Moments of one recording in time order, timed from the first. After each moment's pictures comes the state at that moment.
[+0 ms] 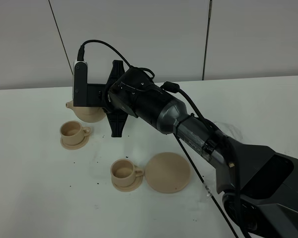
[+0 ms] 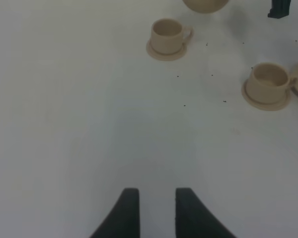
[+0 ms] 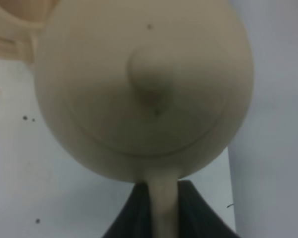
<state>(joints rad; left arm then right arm) 0.00 -0.01 -0.51 0.01 1.04 0.05 0.78 2.63 -2.56 -0.28 0.79 -0.81</state>
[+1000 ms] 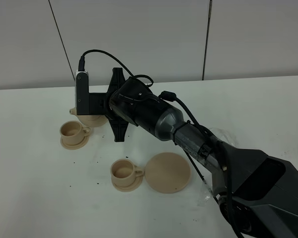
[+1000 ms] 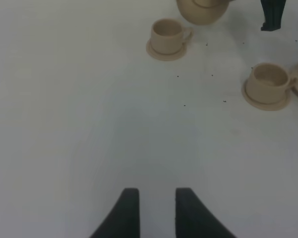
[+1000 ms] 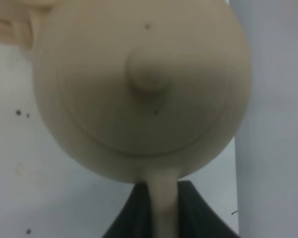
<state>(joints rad) 0.00 -0.01 -0.51 0.01 1.04 0.05 0.78 2.68 -2.56 -0.33 0.74 -0.81</state>
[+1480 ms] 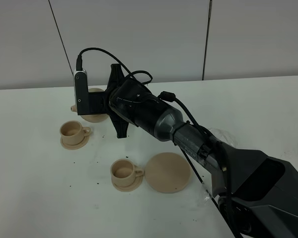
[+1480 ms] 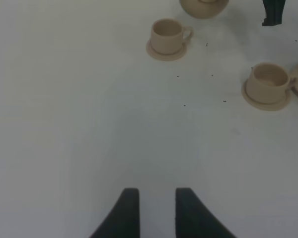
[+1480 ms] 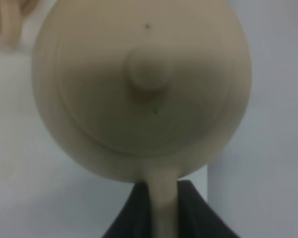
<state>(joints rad) 0.00 -0.01 -0.51 0.01 1.04 0.05 0.79 2.68 -2.56 -0.42 0.71 -0.82</state>
